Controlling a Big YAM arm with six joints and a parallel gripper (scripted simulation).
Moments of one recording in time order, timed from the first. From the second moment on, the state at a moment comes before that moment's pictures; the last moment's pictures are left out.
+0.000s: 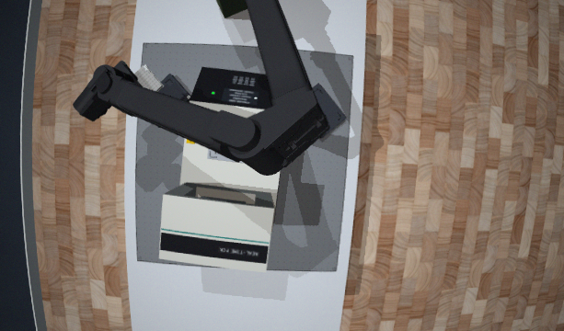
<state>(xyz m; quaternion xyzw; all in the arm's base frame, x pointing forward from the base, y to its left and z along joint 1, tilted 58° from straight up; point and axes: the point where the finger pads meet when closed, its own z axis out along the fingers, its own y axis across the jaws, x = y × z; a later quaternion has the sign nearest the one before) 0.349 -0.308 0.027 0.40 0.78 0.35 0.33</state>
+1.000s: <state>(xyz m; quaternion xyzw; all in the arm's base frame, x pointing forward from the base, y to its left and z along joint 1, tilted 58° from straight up) 0.379 -0.217 0.111 0.54 0.70 0.40 0.26</state>
